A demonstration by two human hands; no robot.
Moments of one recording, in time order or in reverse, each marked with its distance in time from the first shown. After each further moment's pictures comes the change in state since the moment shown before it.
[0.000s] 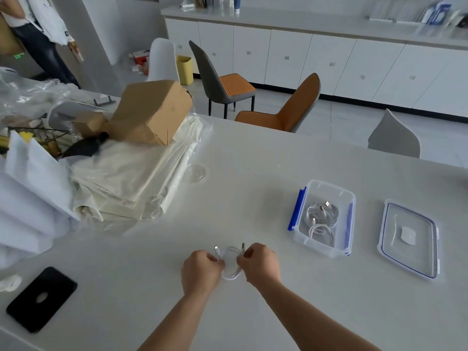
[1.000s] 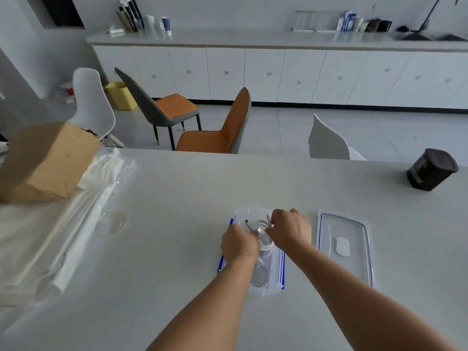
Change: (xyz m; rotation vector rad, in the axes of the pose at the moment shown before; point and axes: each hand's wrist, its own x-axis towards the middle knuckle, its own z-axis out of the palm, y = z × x) left_hand 0.023 0.256 0.180 -0.120 -0.146 0.090; right_hand 0.131 0.072 -0.244 -0.453 0.398 -0.035
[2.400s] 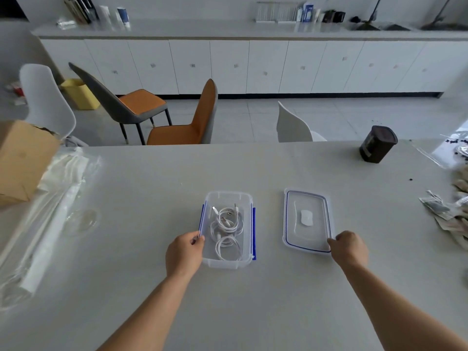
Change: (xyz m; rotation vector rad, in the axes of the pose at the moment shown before) left_hand -0.028 -0.066 -0.063 0.206 0.047 0.346; right_hand -0.075 0.211 0.015 0.282 0.146 0.657
